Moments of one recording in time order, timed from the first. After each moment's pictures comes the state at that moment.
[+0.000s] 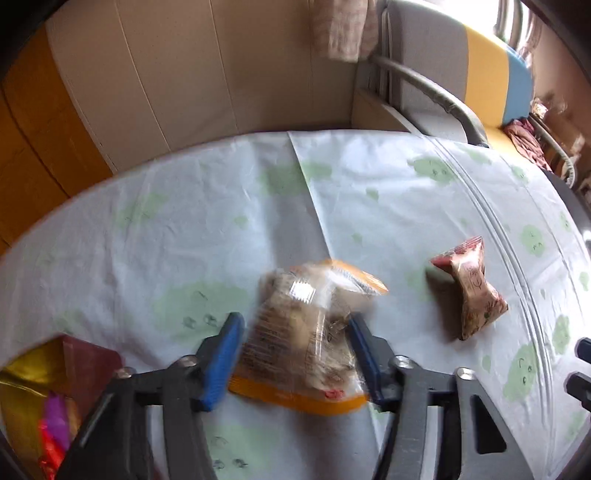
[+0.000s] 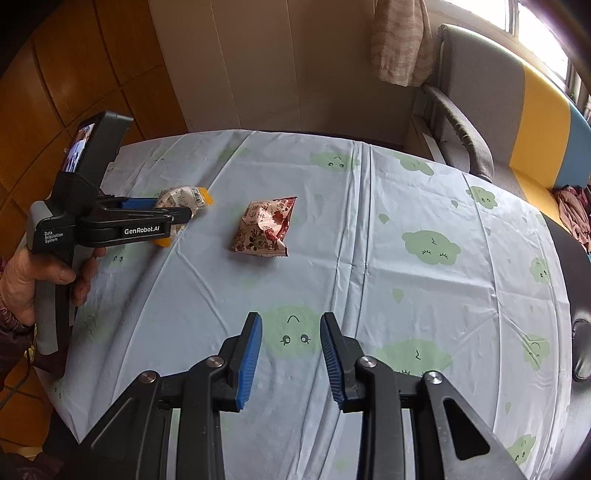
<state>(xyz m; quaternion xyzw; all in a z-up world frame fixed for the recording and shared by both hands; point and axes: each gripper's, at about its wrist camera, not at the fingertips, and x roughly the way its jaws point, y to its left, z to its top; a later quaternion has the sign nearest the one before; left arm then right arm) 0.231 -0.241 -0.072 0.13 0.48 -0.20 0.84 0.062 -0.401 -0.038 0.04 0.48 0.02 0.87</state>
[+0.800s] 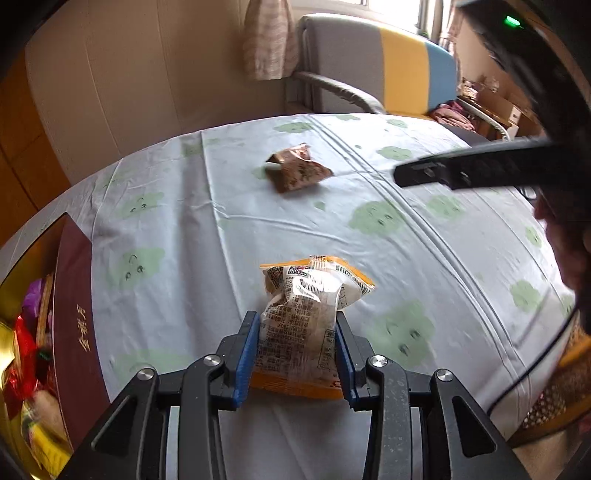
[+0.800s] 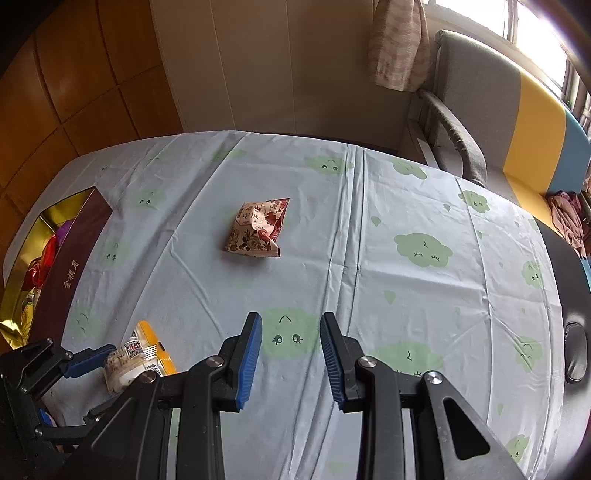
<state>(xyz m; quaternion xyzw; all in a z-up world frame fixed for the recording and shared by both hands) 0.028 -0.221 -0.062 0.16 0.42 -0.31 0.84 0.061 -0.402 -0.037 0.03 0.49 0.00 0.87</state>
